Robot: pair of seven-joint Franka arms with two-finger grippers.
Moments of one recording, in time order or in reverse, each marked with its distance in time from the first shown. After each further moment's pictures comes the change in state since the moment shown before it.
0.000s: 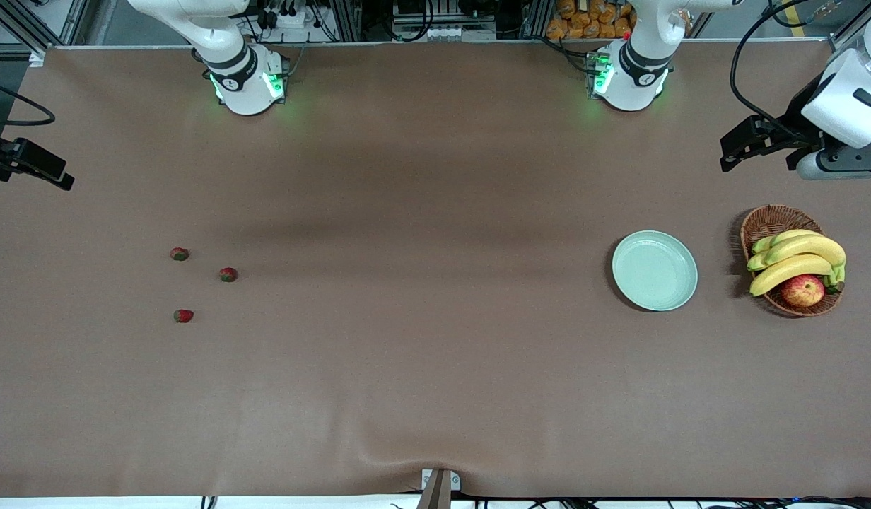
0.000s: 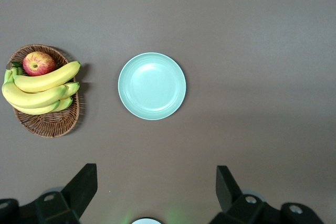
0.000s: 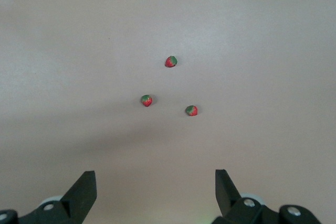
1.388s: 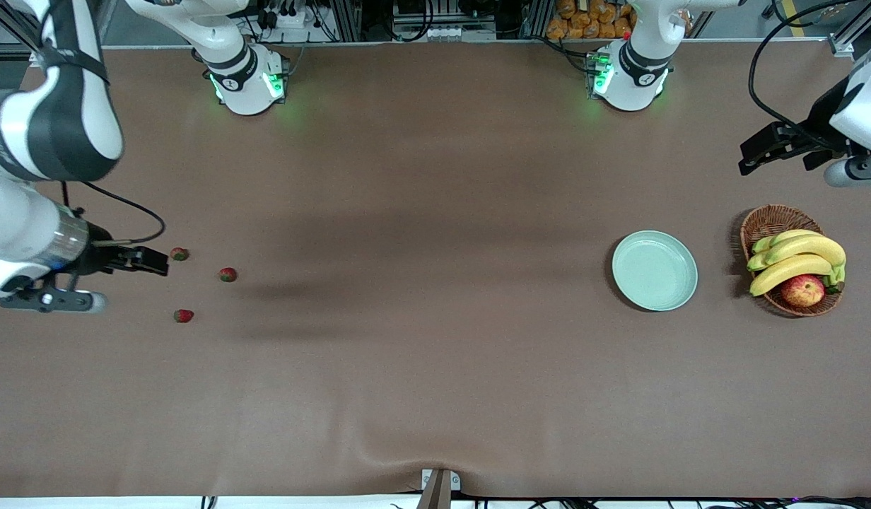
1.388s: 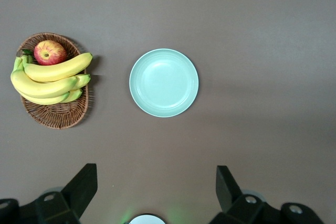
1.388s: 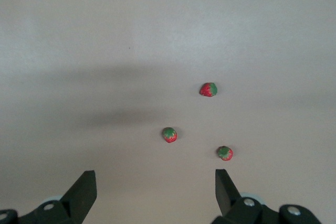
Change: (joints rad) left arm 0.059 -0.005 0.007 -0.018 0.000 -0.004 0.000; right arm 0.106 0.329 0.019 -0.003 -0.009 0.255 0.001
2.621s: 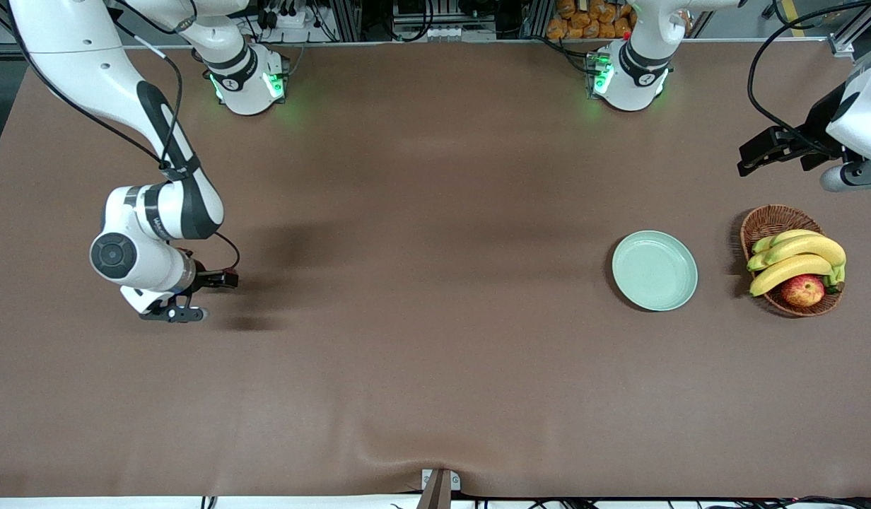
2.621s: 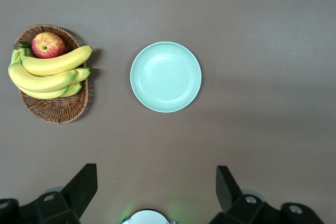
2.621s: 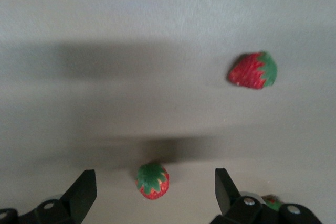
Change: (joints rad) left arm 0.003 -0.001 -0.002 -0.029 0.000 0.000 0.000; right arm -0.013 0.137 -0.016 -0.481 -0.032 0.565 0.003
